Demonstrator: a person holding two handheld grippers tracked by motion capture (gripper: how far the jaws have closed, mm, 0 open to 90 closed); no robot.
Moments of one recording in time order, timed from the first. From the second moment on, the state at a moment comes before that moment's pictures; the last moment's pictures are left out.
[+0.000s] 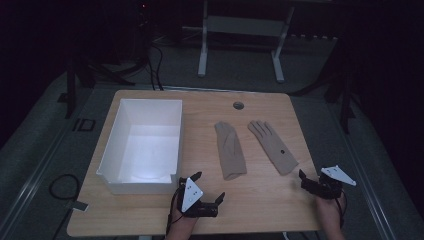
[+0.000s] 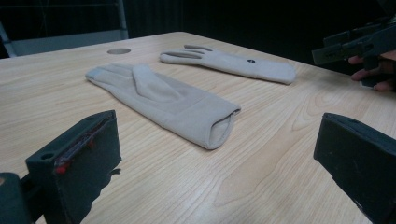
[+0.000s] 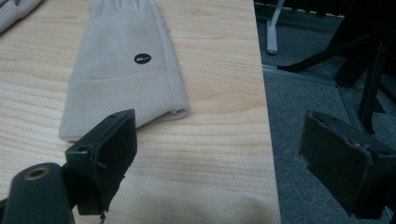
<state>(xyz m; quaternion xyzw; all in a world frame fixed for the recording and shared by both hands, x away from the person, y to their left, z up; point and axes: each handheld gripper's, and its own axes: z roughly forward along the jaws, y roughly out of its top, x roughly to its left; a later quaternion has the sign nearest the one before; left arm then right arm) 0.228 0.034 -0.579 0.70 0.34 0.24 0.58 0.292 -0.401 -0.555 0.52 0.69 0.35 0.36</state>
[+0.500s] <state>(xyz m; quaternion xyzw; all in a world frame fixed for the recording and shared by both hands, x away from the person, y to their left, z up) 0.226 0.034 -0.579 0.70 0.33 0.25 0.58 0.291 -0.395 -0.539 0.52 0.70 0.34 0.34</state>
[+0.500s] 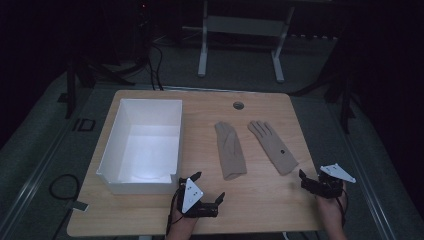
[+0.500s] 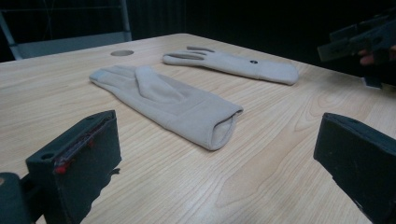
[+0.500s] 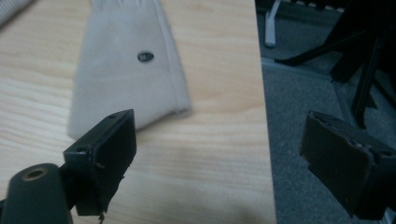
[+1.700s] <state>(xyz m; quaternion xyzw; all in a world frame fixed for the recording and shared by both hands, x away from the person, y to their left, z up) 0.227 0.033 -0.579 0.70 0.33 0.25 0.58 0.328 -0.322 -0.463 0.47 0.74 0.39 0.27</state>
